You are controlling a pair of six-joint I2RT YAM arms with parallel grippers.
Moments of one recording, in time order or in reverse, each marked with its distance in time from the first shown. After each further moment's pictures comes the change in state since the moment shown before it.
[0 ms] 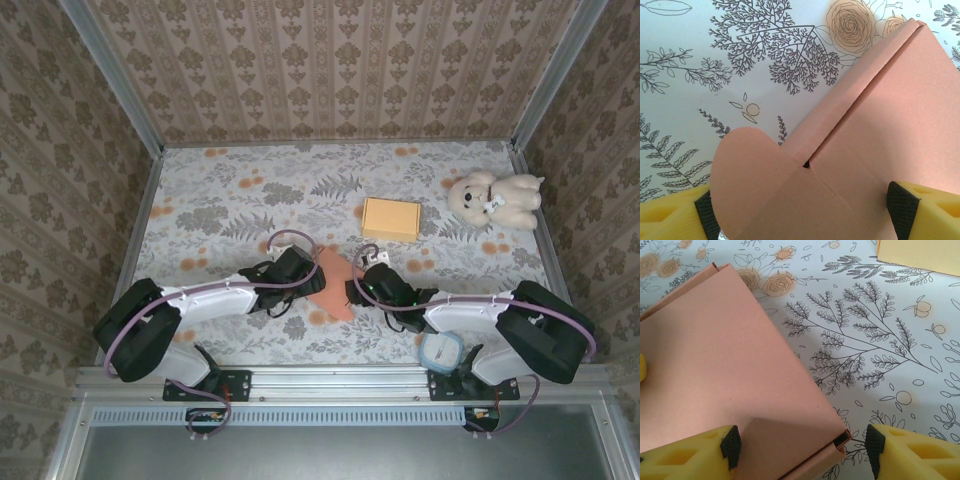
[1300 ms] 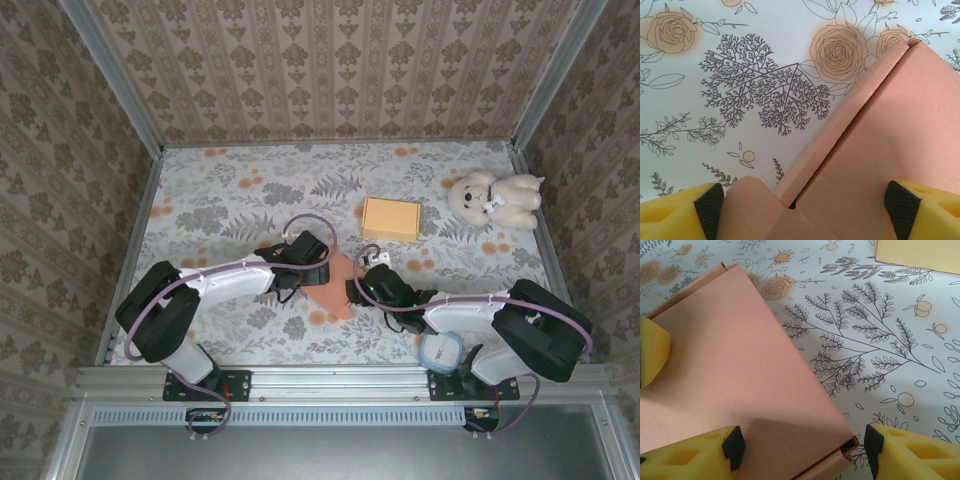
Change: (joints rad) left arm 0.010 0.151 0.220 -0.183 -0.053 0.188; right arm 0.000 0.019 -0.014 0.051 0.000 0.015
